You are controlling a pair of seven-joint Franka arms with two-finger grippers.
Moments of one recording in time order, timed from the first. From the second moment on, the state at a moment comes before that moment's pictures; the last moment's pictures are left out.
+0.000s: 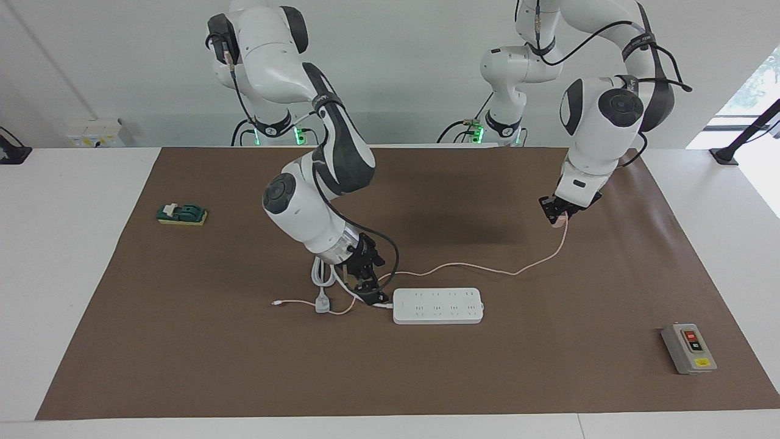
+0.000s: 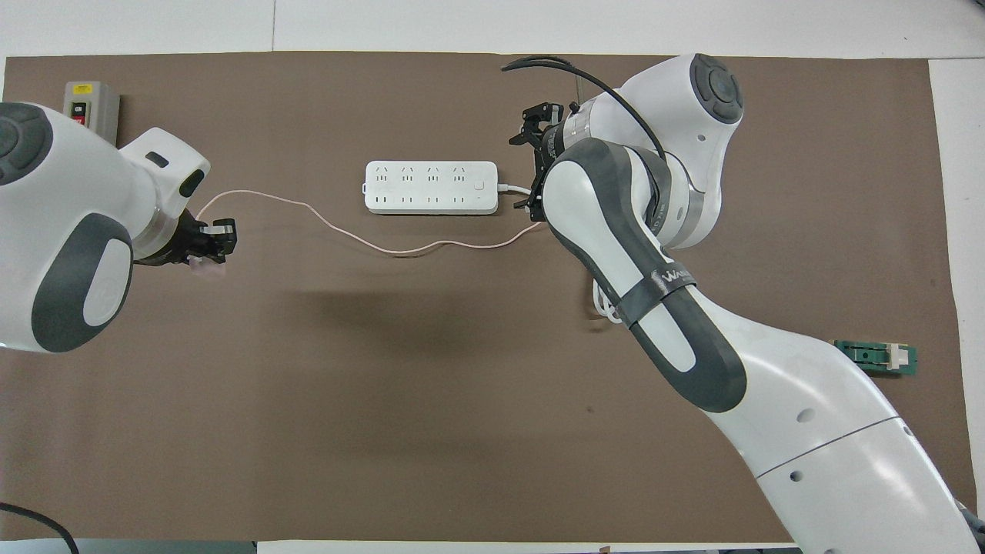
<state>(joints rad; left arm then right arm) -0.02 -0.02 -0.13 -2.09 0.11 2.01 -0.23 0.43 0.58 -0.11 -1.41 0.62 2.15 1.52</state>
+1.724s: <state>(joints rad) 0.29 -0.06 -0.12 -1.82 0.03 1.79 0.10 0.10 0.08 -0.12 -1.51 0.03 1.44 0.13</state>
